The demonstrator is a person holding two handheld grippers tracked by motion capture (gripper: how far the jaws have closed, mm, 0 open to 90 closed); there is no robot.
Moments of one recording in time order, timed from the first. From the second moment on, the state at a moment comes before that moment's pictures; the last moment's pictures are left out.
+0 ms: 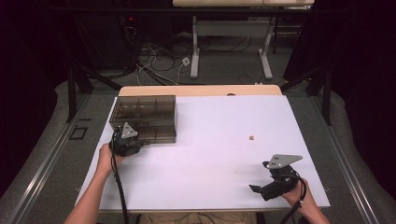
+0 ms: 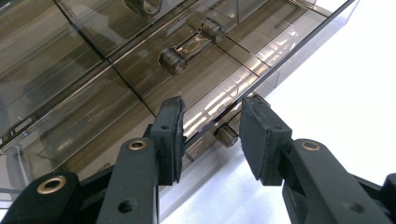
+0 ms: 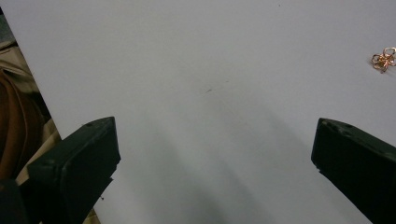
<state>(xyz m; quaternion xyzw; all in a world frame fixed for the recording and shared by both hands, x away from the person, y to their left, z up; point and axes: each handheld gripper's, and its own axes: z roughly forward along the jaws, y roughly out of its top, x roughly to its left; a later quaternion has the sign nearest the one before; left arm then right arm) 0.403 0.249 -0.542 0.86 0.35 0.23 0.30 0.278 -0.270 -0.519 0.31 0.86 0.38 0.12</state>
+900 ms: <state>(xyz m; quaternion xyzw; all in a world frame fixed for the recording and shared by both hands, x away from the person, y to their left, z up) 0.400 0.251 -0.539 0.87 0.34 0.20 0.29 0.279 -0.270 -0.519 0.31 0.87 0.38 0.11</state>
